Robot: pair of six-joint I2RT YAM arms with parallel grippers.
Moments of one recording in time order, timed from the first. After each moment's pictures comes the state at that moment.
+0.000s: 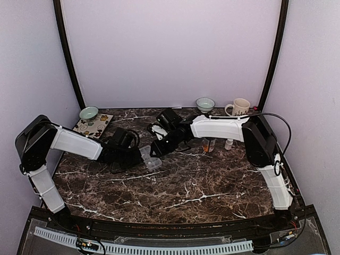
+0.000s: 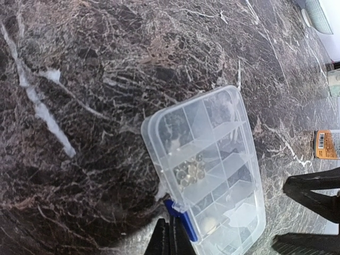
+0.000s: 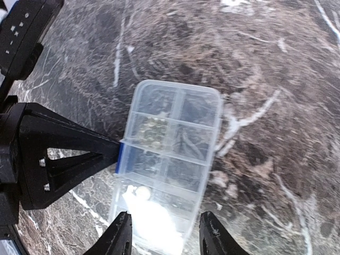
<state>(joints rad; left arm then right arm) -0.65 1.74 0.84 0.01 -0.03 -0.95 0.89 2.31 1.89 -0.55 -0.25 0.22</state>
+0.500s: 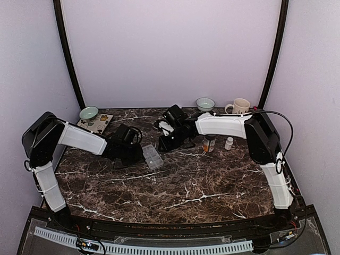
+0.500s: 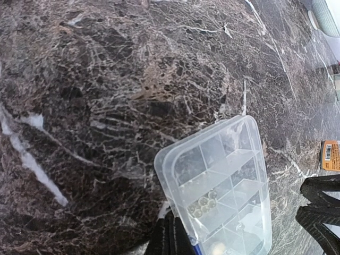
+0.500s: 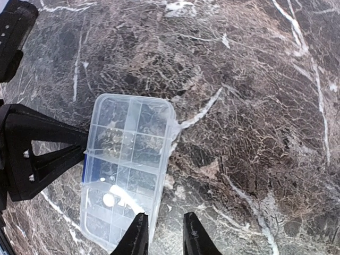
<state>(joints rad) -0.63 1.83 0.93 -0.02 -0.02 -0.90 0.84 2.28 1.85 -0.53 -0.20 0.25</state>
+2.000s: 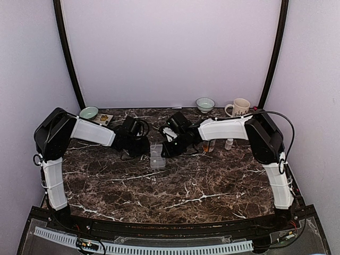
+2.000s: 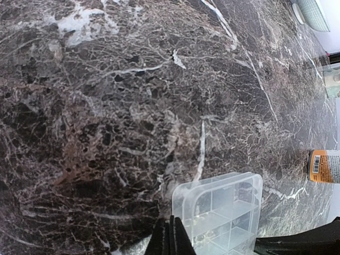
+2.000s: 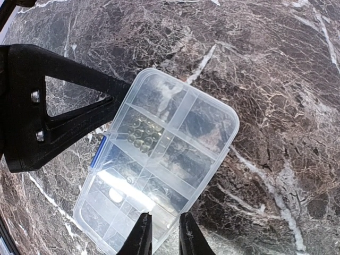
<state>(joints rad) -0.59 1.98 1.15 -0.05 0.08 -0.82 0.84 2.25 1.69 -0.41 -0.23 0.33</state>
